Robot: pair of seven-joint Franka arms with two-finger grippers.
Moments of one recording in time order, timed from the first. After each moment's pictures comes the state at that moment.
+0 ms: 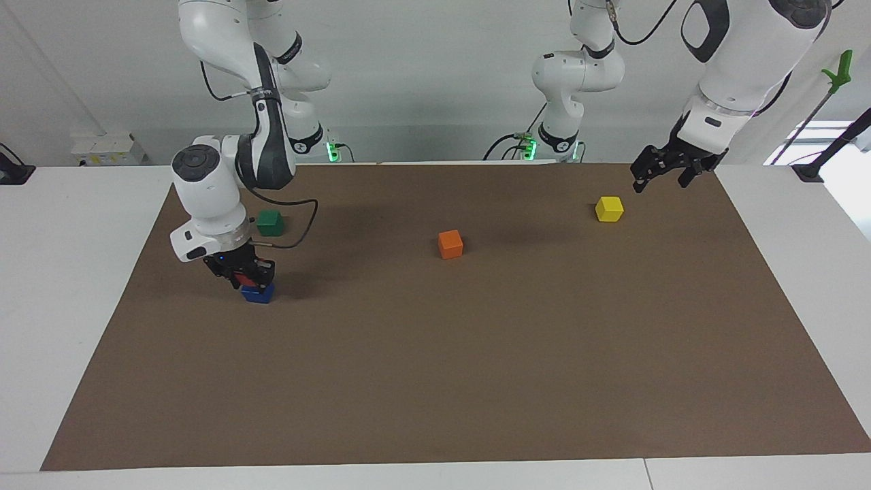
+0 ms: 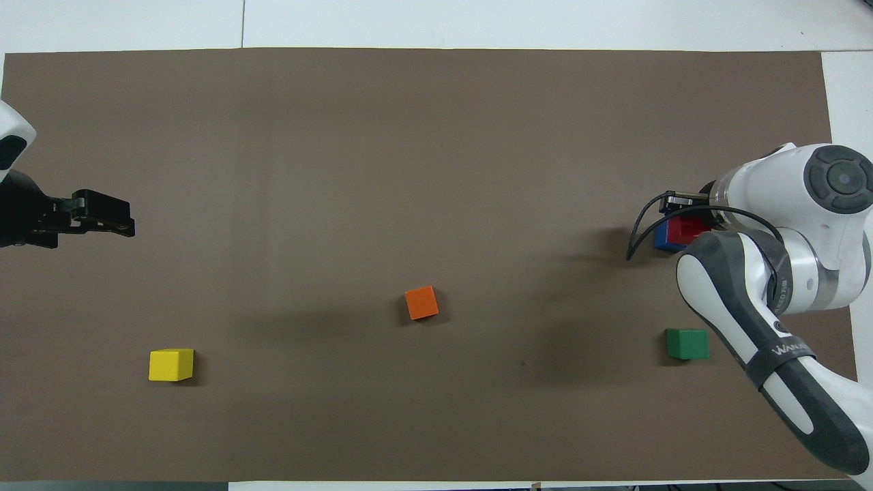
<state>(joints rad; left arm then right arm) -0.06 -0.06 -0.02 -1.68 -0.02 1.58 -0.14 -0.03 0.15 0.02 -2.11 -0.12 2.36 0.29</state>
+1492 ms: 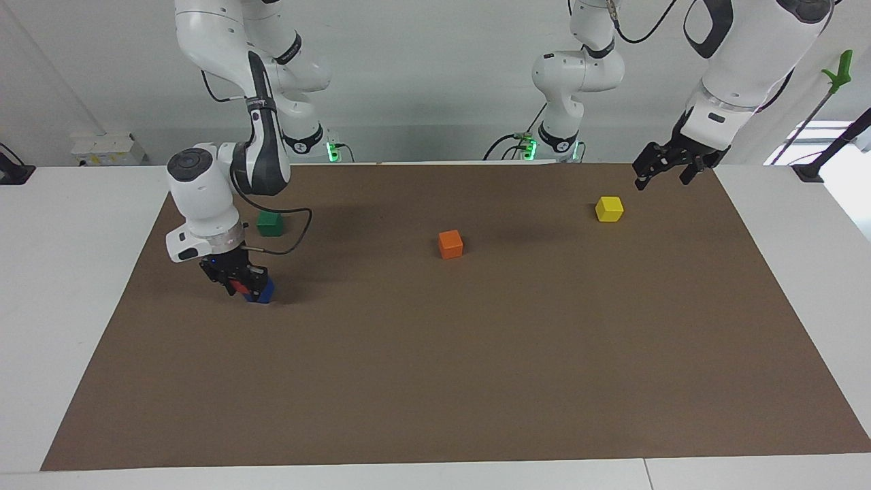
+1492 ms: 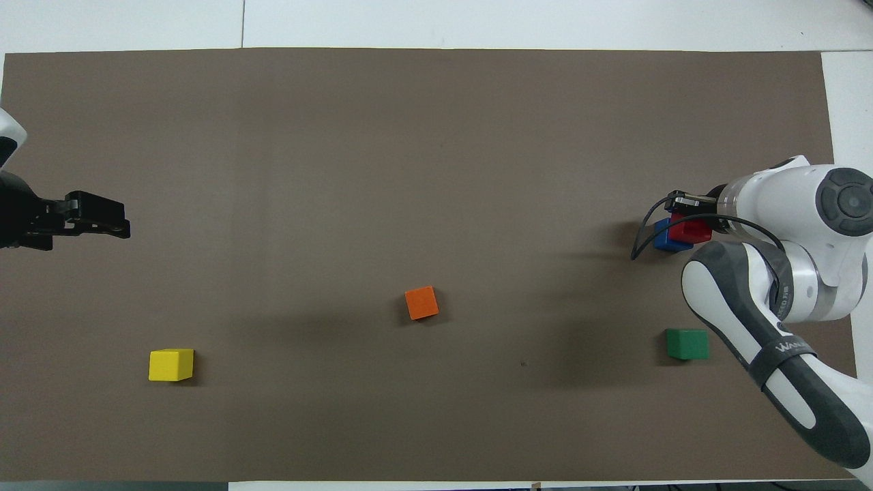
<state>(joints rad) -0.06 -0.06 -0.01 -1.68 -0.02 1.58 -0.14 -0.06 0.16 0.02 -2.17 -0.08 2.49 0.30</state>
